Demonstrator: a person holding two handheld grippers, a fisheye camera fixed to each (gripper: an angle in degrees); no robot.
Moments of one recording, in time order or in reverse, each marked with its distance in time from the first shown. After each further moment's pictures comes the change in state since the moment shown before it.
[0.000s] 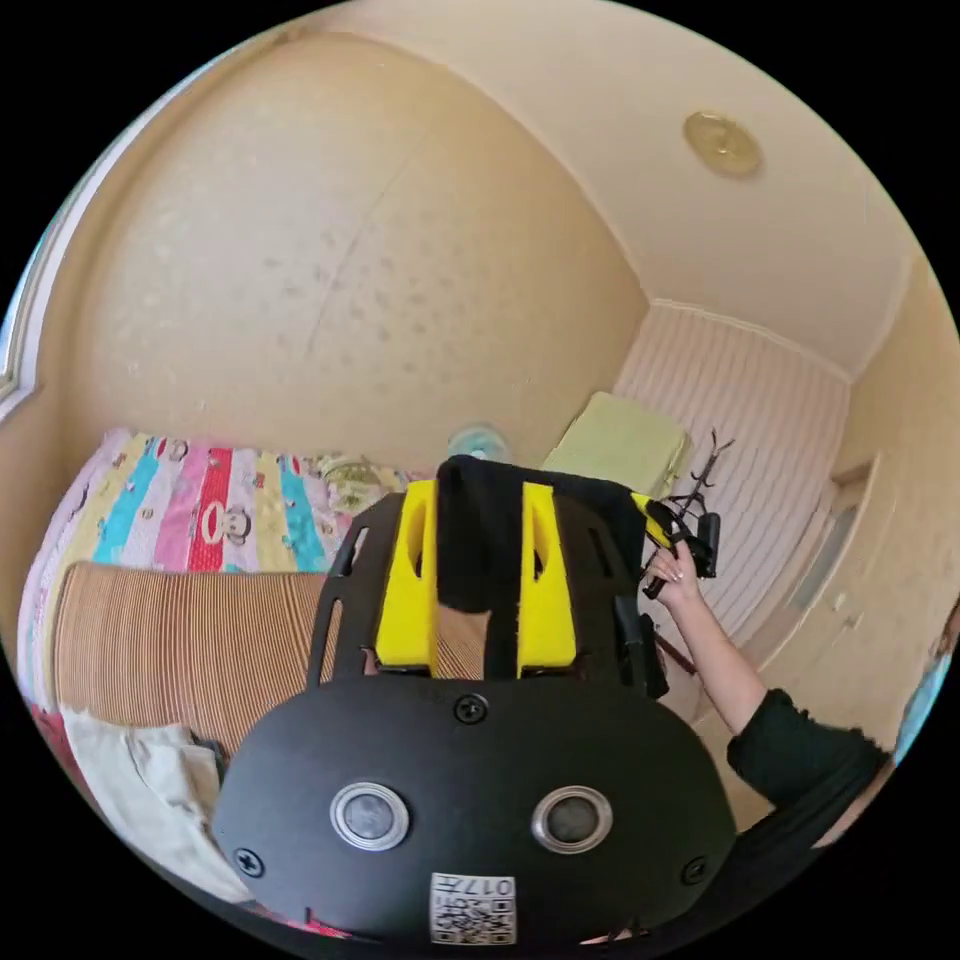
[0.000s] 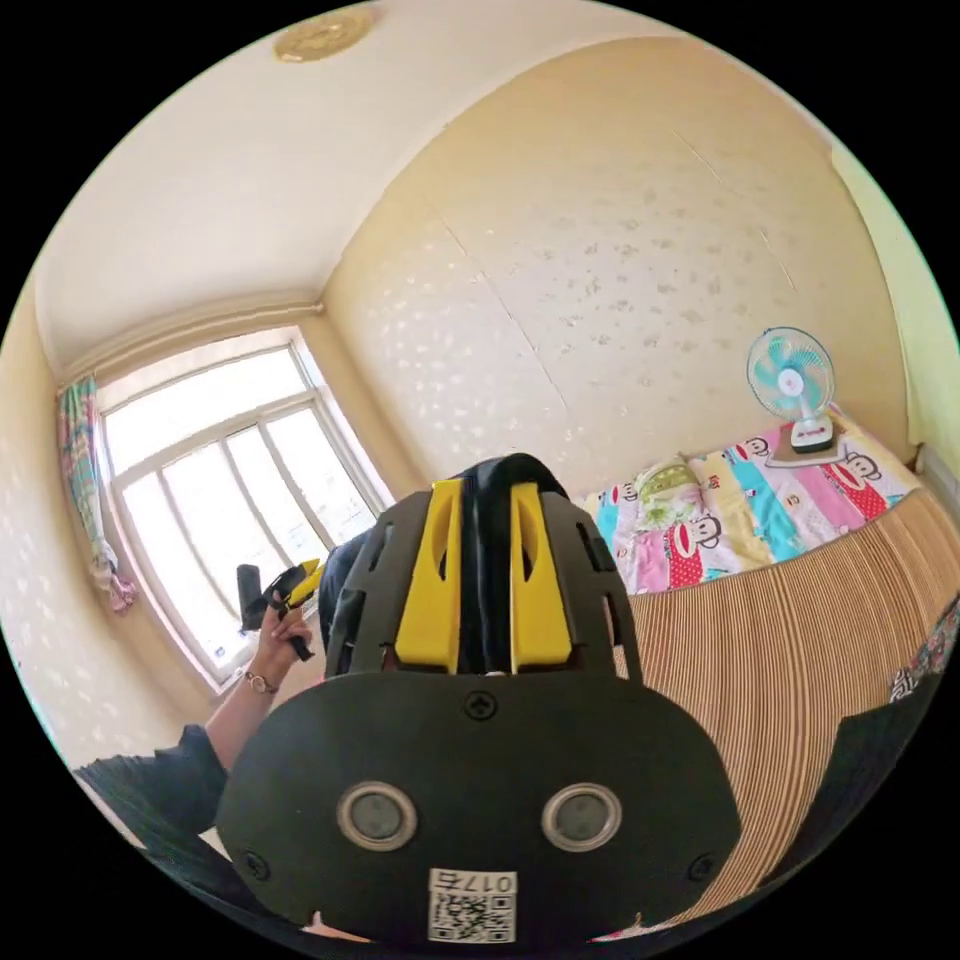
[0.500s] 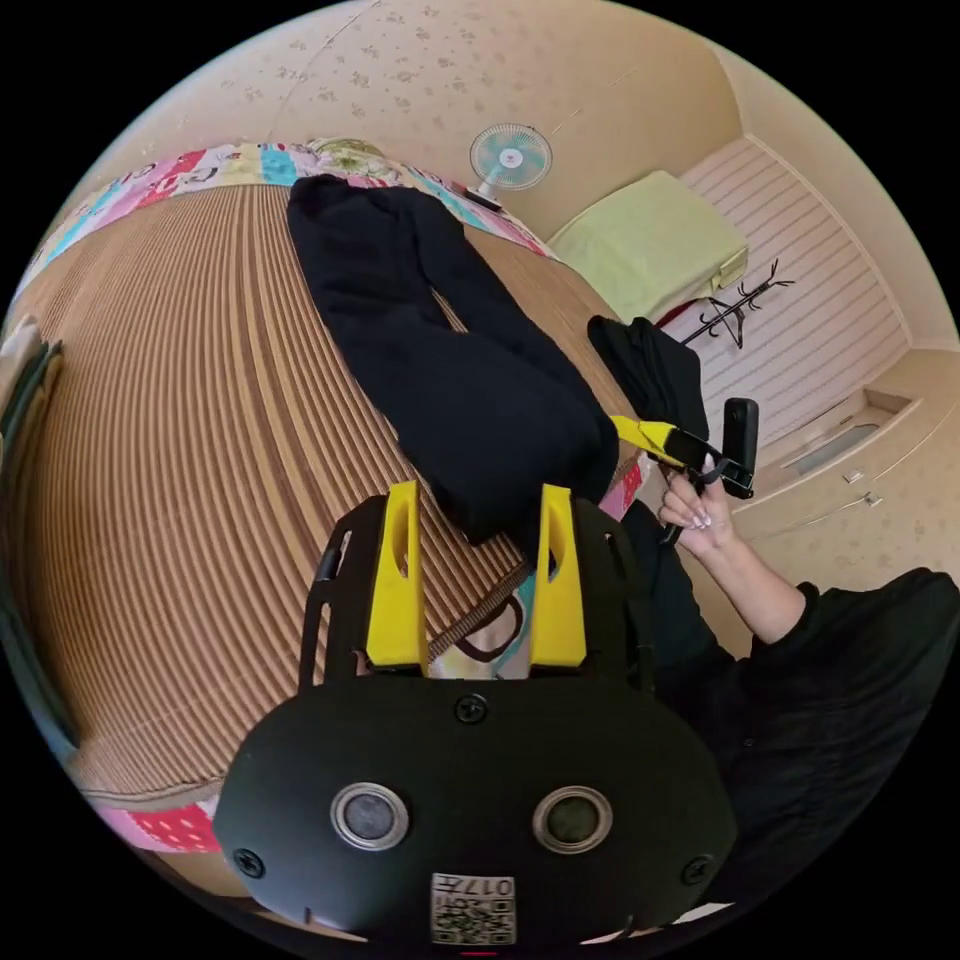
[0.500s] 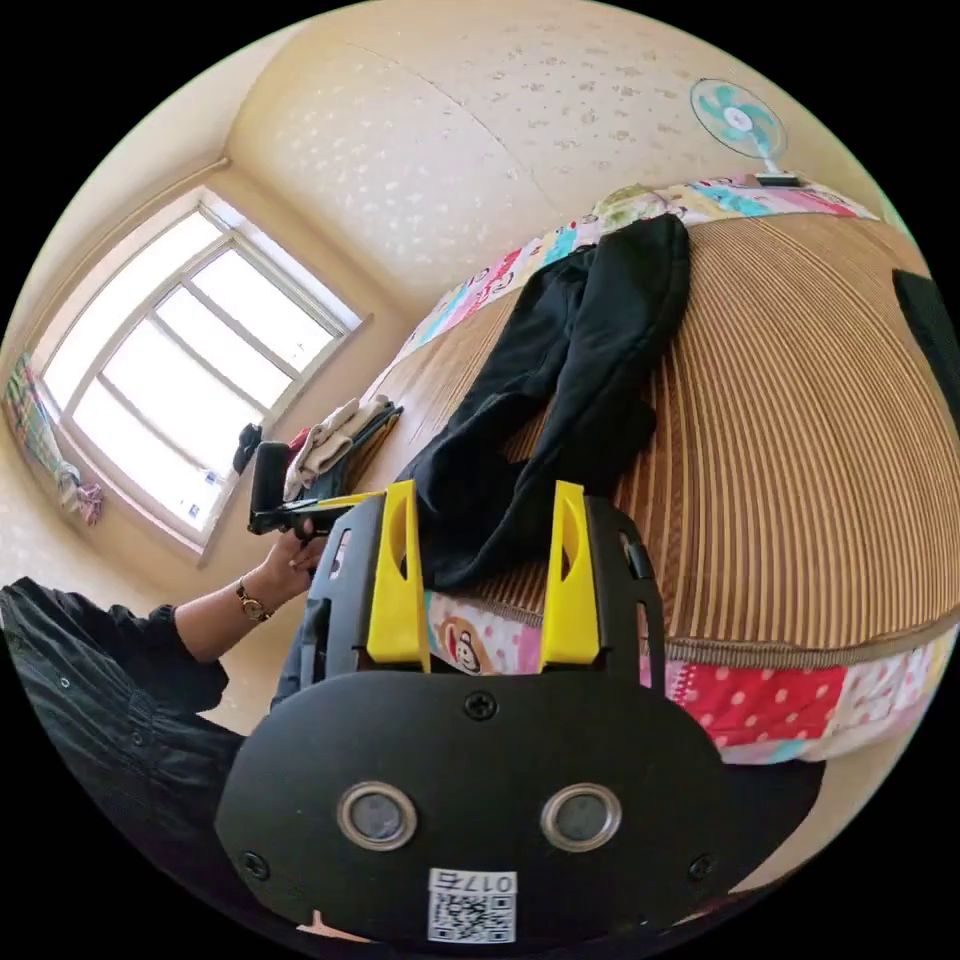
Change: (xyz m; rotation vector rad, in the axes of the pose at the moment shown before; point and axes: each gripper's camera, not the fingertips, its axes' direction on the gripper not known) left arm -0.071 0.390 0.165 -0.678 0.071 -0.074; right arm 0.068 0.445 0.060 -0.502 0.098 0.171
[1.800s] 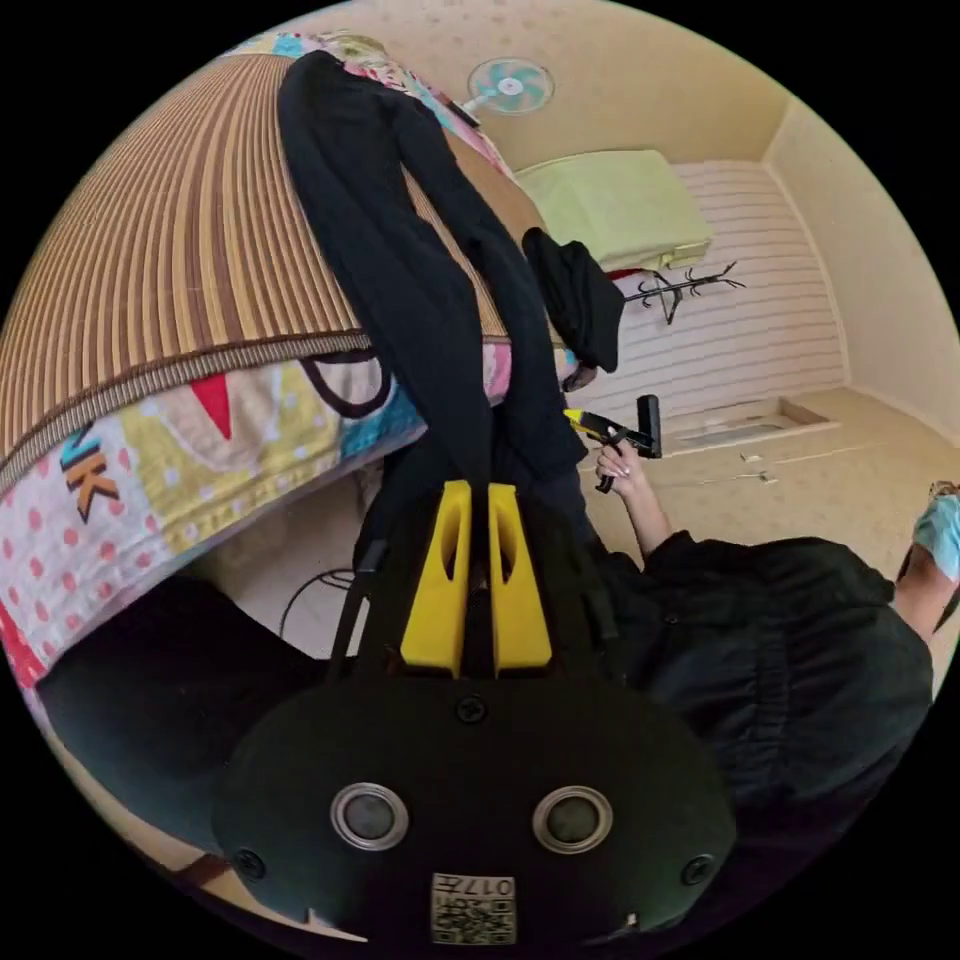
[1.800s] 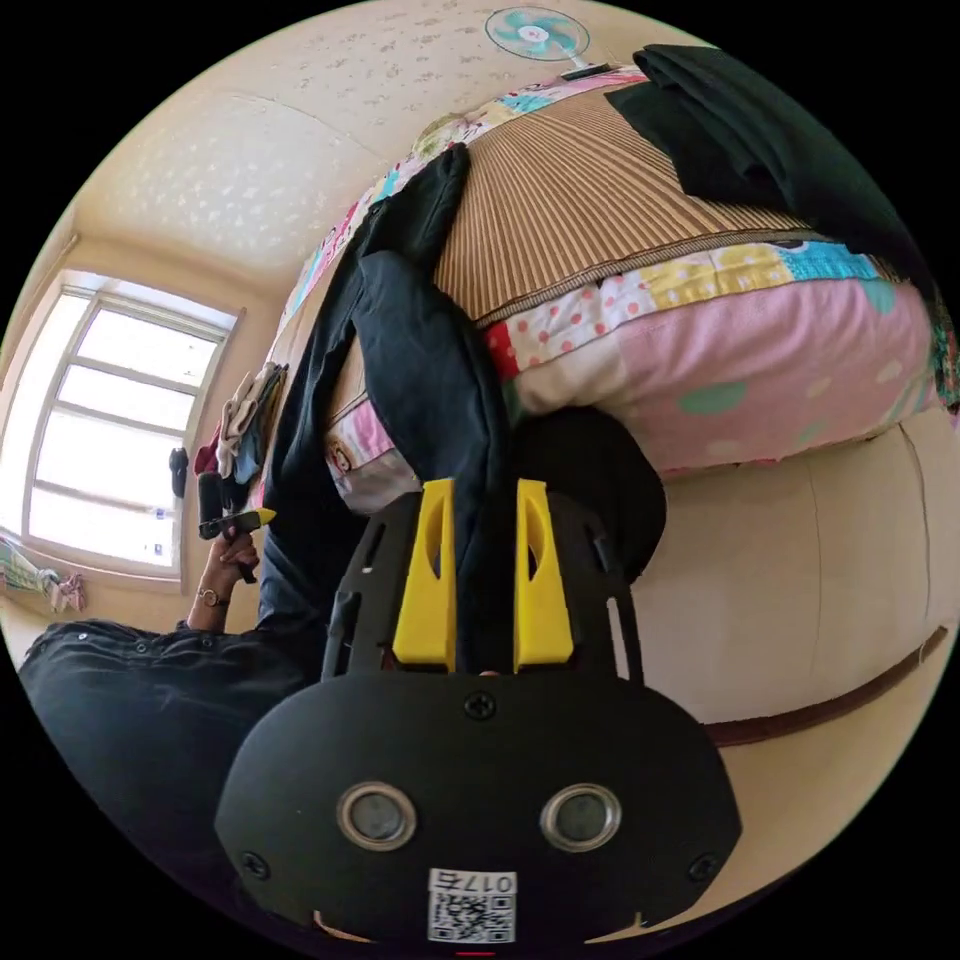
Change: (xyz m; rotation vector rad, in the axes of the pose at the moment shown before) left arm 0.014 0.002 0.012 -0.191 0.378 -0.144; right arm 0.083 0.106 -0.164 -0.214 0.134 0.231
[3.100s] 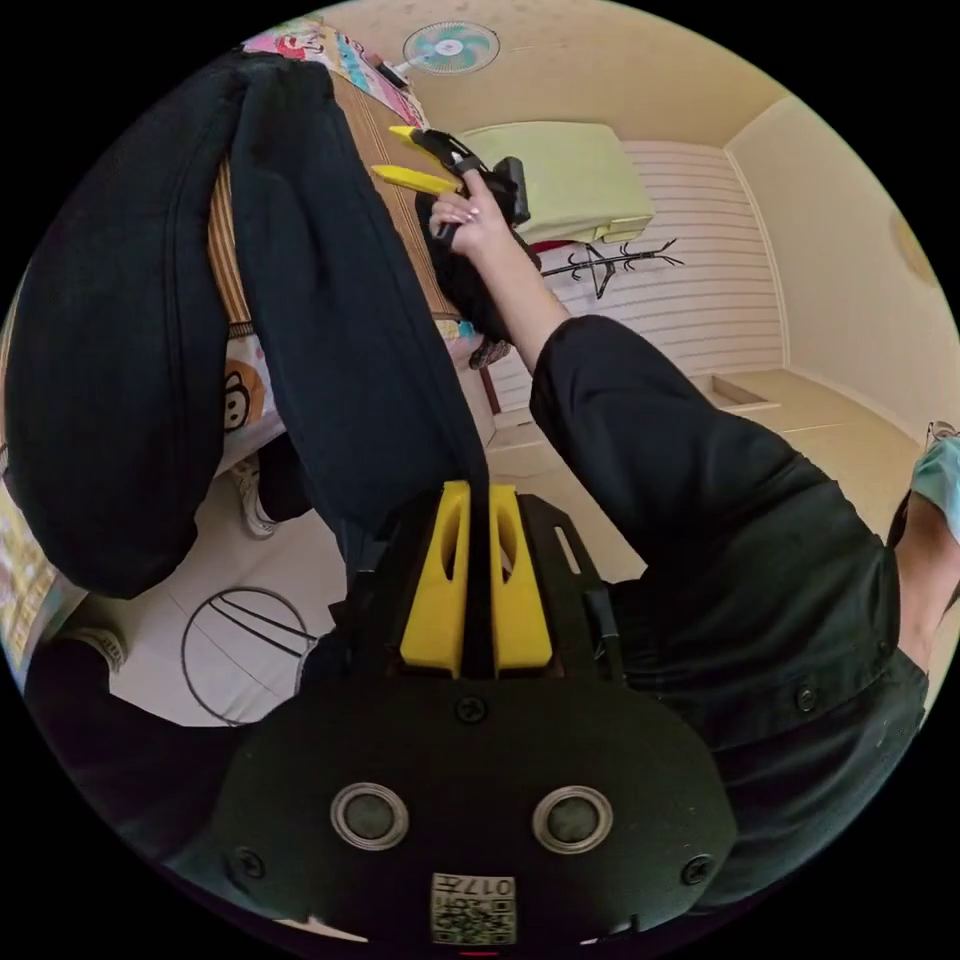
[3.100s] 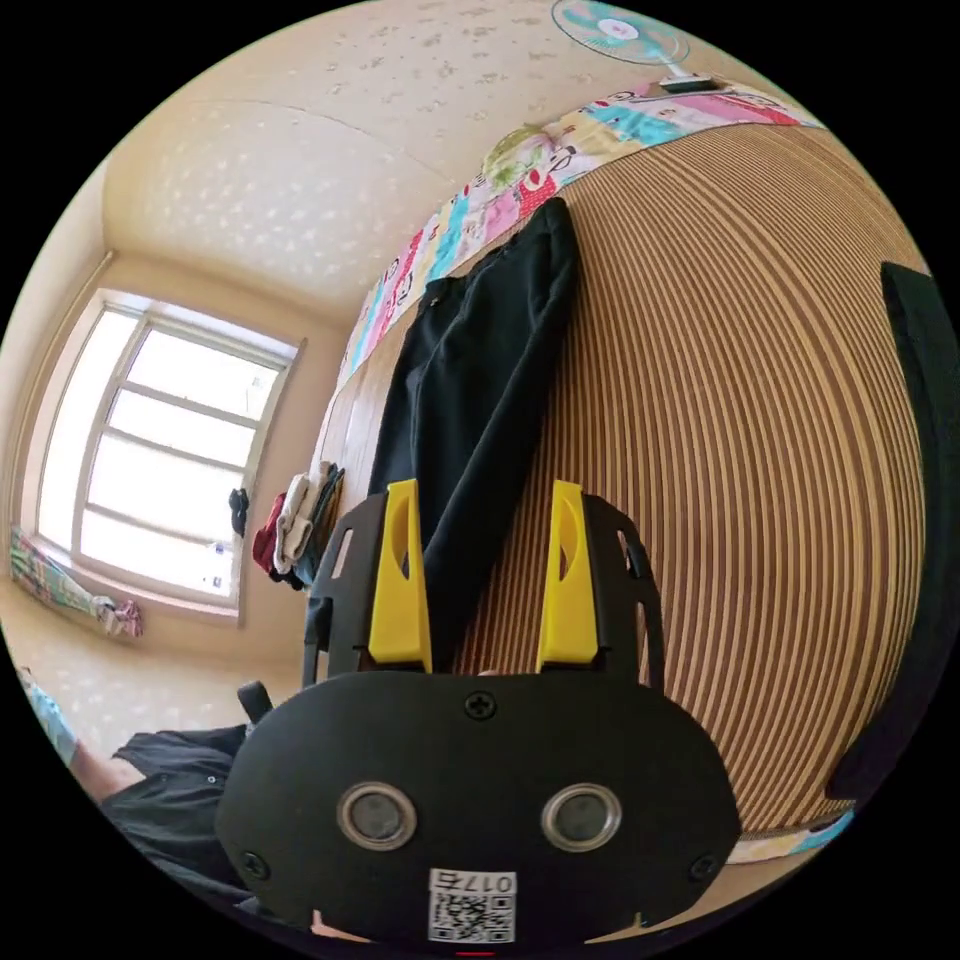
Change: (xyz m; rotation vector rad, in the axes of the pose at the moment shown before) left arm 0.102 -0.037 0.081 -0.091 0.202 0.055; right arm -0.075 -0.328 0.105 0.039 -0.181 -0.004
